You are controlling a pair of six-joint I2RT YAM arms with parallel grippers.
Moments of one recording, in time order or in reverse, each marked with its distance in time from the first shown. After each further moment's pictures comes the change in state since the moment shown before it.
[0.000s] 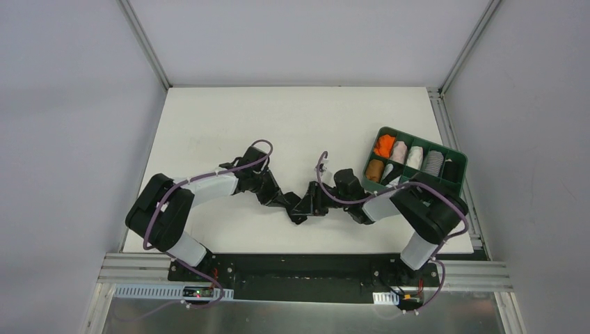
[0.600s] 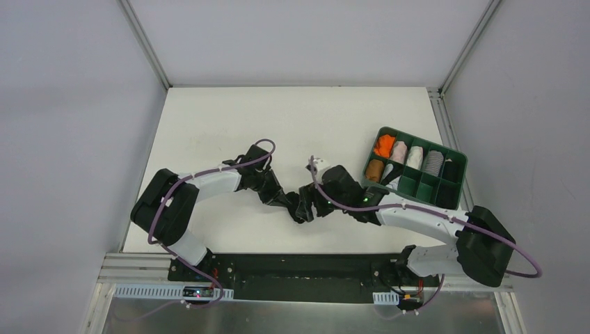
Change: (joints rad) left arm 0.000 0.054 0.040 -0.034 0.030 0.012; right arm 0.149 -0.456 0.205 -0.877 0.444 -0.430
